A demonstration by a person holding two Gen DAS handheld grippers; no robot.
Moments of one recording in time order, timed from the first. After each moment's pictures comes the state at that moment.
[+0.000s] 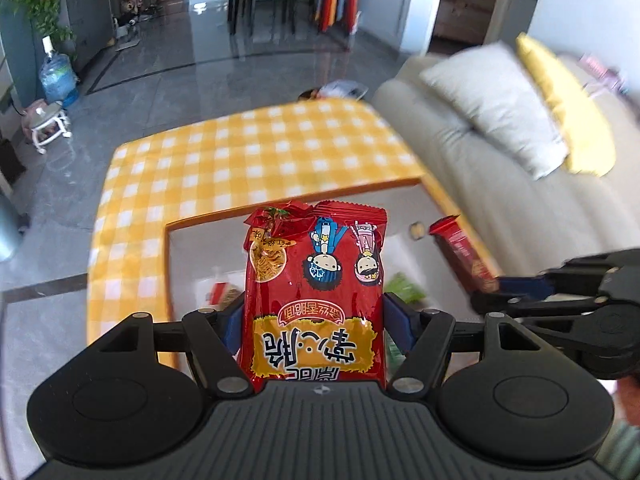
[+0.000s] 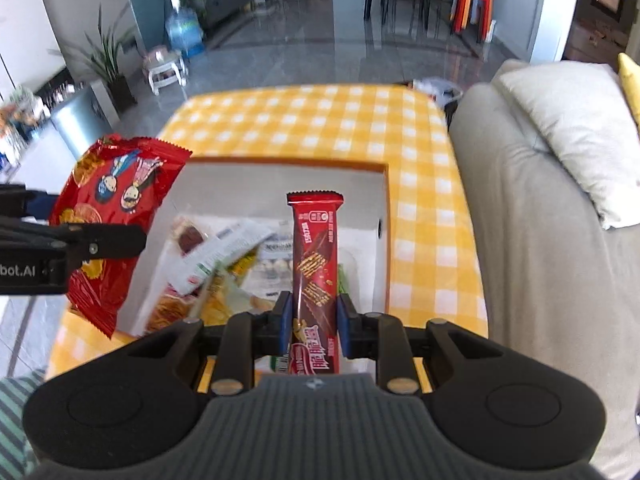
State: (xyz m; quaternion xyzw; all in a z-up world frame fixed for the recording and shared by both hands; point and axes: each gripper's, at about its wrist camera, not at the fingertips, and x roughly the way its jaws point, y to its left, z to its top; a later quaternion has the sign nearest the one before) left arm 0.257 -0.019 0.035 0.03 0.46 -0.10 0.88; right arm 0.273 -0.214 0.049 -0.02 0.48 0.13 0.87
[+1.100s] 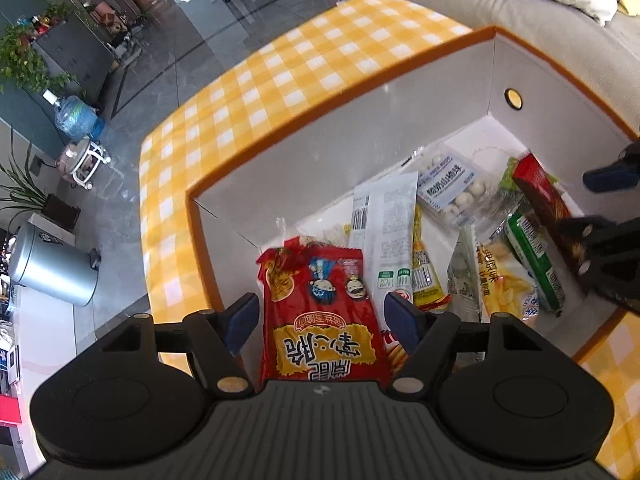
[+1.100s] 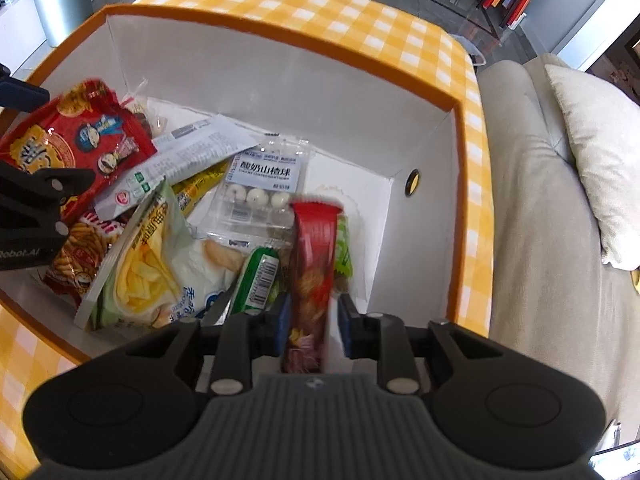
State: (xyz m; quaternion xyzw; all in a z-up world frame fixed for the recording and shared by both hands) left arm 0.284 -0.031 -0.035 0.22 0.51 -0.05 0.83; right arm 0.309 -0.151 -0.038 -0.18 0.55 0.10 0.81
